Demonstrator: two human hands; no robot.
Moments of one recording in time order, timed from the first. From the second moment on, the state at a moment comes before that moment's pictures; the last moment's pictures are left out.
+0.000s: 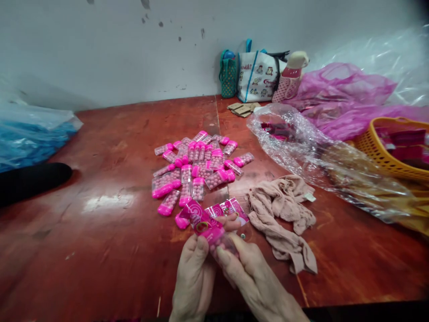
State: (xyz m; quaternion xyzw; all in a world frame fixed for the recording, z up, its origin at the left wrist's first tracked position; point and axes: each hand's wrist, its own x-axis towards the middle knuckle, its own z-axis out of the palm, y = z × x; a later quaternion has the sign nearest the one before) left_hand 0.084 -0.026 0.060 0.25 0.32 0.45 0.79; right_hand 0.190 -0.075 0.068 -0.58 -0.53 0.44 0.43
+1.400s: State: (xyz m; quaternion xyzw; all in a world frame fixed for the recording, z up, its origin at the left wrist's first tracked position) left_hand 0.097 -0.040 0.064 0.19 0.43 0.50 0.73; right_hand 0.158 -0.080 0.054 -0.65 -0.39 0.45 0.48
